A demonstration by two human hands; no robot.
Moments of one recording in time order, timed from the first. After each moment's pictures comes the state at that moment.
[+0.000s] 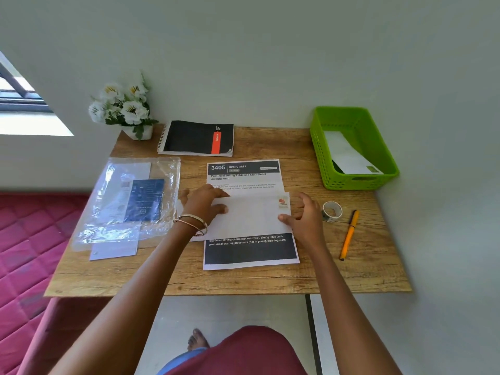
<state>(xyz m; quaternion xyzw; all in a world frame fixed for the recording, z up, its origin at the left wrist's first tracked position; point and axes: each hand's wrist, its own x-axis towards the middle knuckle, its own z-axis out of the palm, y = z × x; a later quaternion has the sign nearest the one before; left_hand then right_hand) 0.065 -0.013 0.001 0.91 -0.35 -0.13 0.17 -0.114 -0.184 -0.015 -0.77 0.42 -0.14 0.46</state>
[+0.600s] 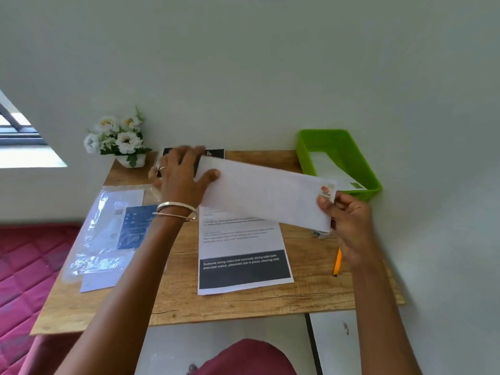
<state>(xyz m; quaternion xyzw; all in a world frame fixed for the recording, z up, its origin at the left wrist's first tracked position) 0.082 -0.023 0.096 0.90 -0.31 0.10 0.31 -0.157 -0.207 0.084 -0.56 0.33 -0.33 0.68</state>
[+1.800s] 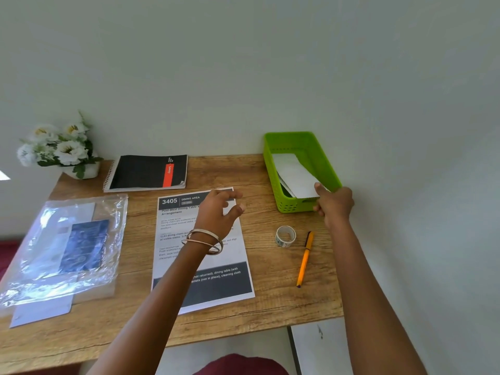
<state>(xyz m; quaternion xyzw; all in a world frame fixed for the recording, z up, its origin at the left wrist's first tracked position) -0.004 -0.132 0.051 0.82 -0.37 -0.12 0.42 -0.144 -0.343 0.048 -0.57 0.59 -0.33 0.48</state>
